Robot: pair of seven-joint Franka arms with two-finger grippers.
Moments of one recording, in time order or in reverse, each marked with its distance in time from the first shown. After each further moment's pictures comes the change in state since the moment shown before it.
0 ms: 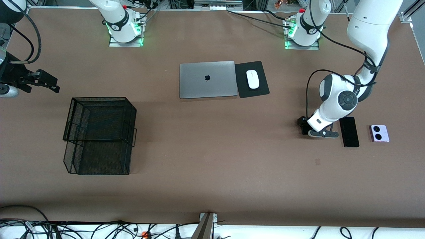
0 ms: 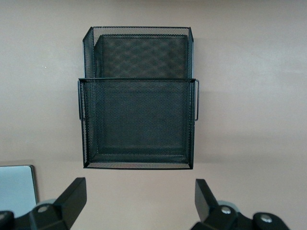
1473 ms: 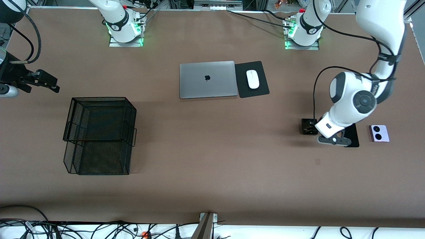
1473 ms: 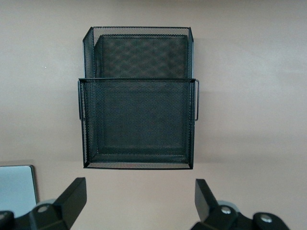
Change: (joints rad) left arm -0.022 -0.082 -0.005 0.132 0.000 -0.205 0.000; right arm 0.000 -0.001 0.000 0.000 0.000 0.000 0.000
